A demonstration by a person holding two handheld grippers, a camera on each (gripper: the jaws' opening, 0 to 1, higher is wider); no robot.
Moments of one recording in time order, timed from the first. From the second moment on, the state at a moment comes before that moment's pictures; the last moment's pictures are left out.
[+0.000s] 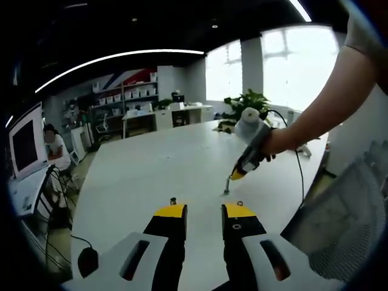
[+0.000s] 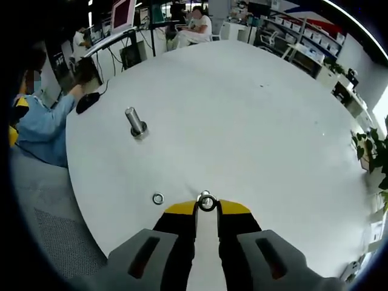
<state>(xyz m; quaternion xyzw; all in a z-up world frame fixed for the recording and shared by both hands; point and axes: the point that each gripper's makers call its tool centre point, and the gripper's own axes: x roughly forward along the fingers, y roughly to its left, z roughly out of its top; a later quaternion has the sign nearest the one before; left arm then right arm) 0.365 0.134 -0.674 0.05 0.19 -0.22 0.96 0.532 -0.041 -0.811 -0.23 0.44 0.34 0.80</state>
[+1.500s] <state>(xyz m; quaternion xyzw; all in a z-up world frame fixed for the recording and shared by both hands) 0.366 0.136 -0.675 0.05 0.19 -0.22 0.96 0.535 -0.034 -0.818 -0.24 0.44 0.35 0.79</state>
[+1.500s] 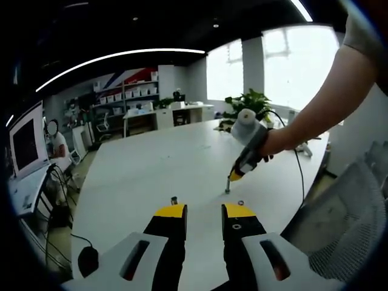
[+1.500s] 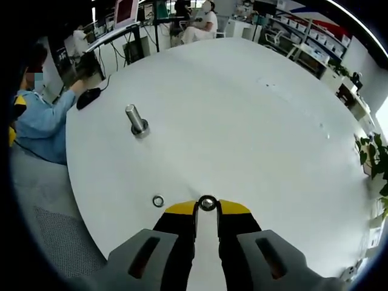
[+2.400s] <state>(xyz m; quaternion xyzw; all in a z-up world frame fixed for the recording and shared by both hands) 0.365 0.135 -0.675 0.05 0.19 -0.22 0.96 0.535 -0.040 -0.816 -0.23 0.44 0.34 0.80</state>
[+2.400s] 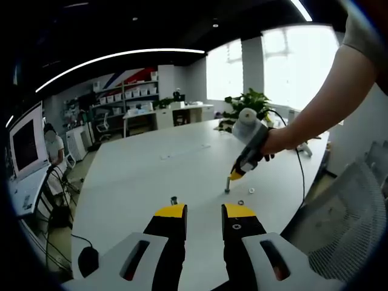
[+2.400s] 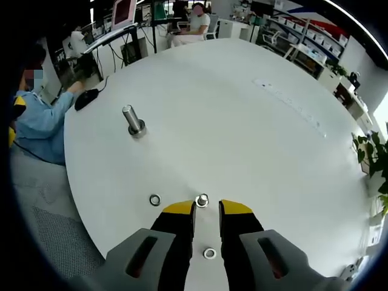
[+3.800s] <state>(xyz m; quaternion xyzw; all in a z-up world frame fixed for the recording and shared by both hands) 0.364 0.133 -0.679 0.05 0.20 -0.22 0.95 0.525 -0.109 -0.813 -0.21 0.44 0.29 0.82</state>
